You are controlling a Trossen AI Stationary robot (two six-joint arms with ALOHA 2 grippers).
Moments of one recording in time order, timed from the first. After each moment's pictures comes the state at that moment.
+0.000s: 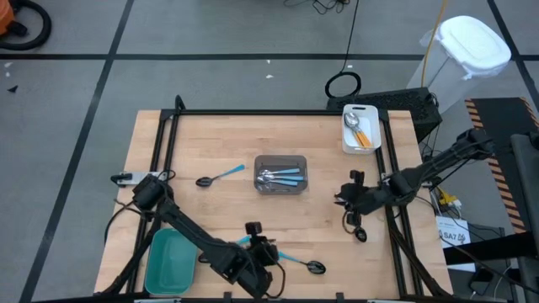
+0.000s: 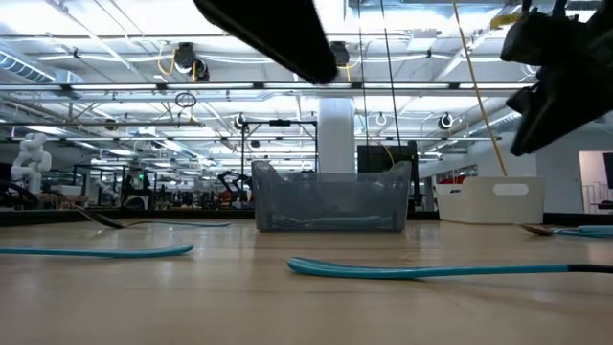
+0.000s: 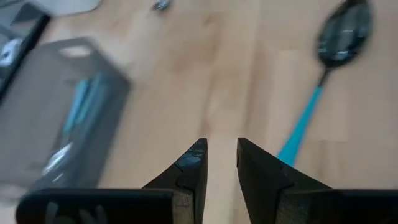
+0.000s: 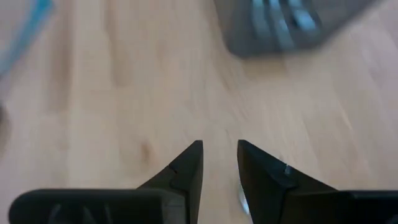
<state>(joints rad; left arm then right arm) -0.63 2.14 1.73 -0.75 -0.75 -0.55 0.46 0.91 0.49 -0.58 0.38 0.53</state>
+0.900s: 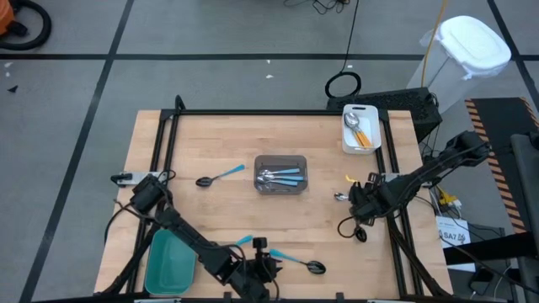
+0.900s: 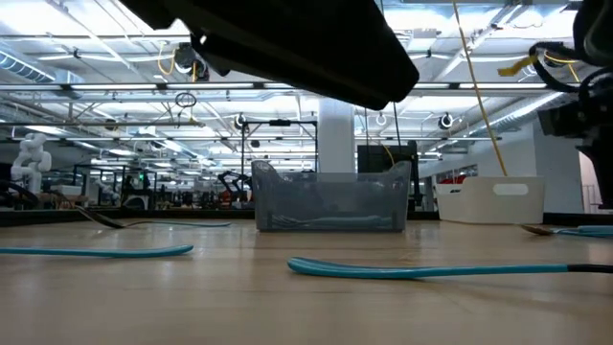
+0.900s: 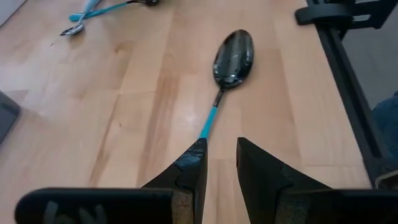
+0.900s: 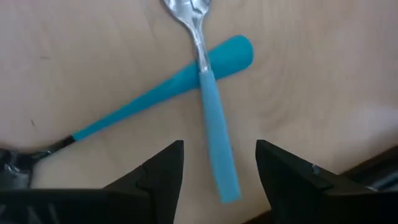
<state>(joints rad) -0.68 2.14 1.48 -0.14 -0.63 -0.39 0.50 1.15 0.52 -1.09 0.21 0.83</state>
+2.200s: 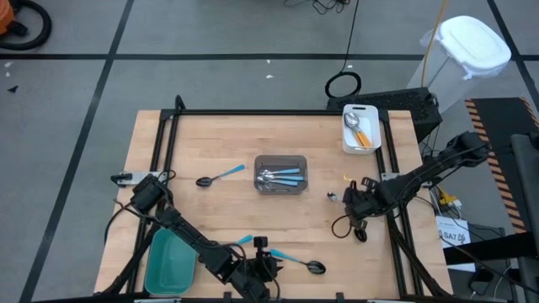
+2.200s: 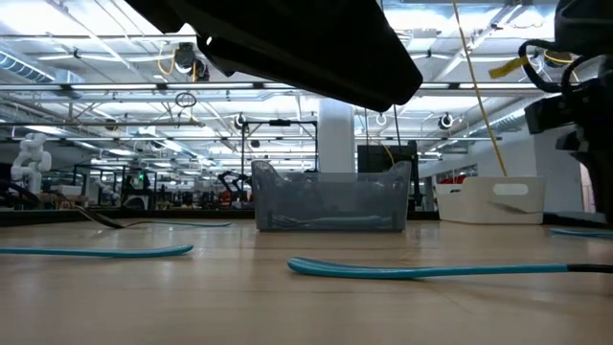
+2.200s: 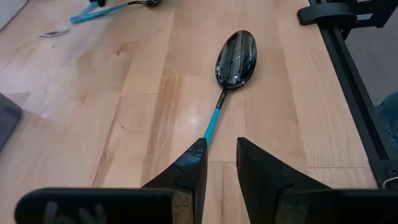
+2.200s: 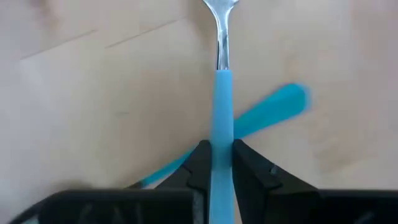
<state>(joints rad) -0.67 2.14 1.48 -0.14 -0.63 -0.38 0.46 1.15 0.51 -0.89 0.18 0.83</state>
